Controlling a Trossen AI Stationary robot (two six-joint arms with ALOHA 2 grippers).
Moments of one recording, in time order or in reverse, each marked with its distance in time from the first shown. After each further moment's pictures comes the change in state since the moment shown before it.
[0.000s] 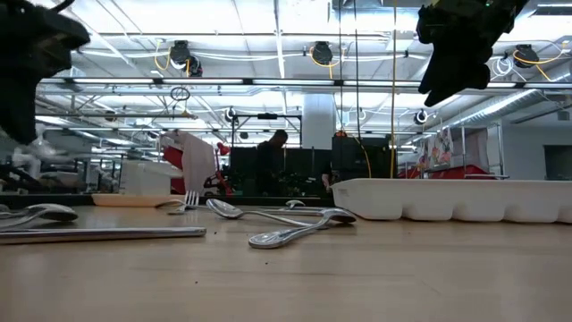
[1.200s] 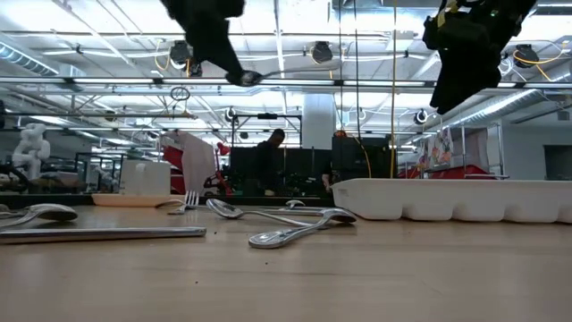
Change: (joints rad) left arm 0.904 0.208 0.500 0.327 0.274 2.089; right arm -0.003 -0.001 0.000 -0.120 0.125 0.000
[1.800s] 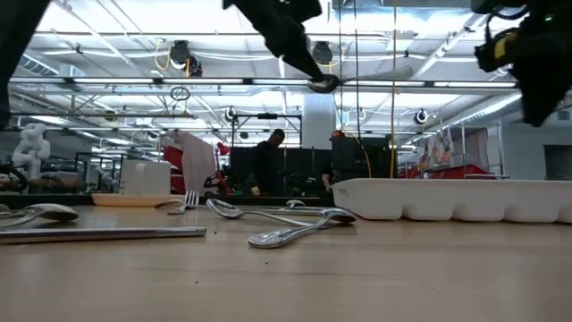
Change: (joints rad) left arm 0.100 0.510 0.564 0.001 0.149 0.620; right arm 0.015 -0.099 0.000 -0.535 -0.145 0.290
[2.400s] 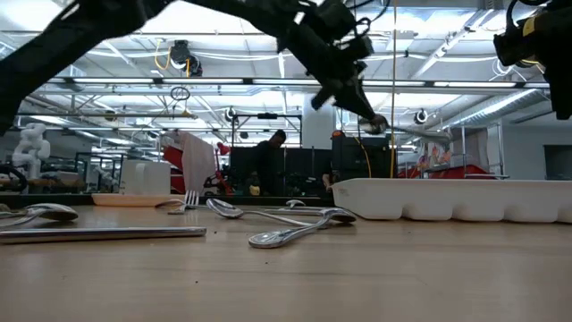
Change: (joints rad) left arm 0.009 0.429 0.404 0.030 0.054 0.432; right arm 0.112 -0.093 0.000 -0.031 -0.122 0.078
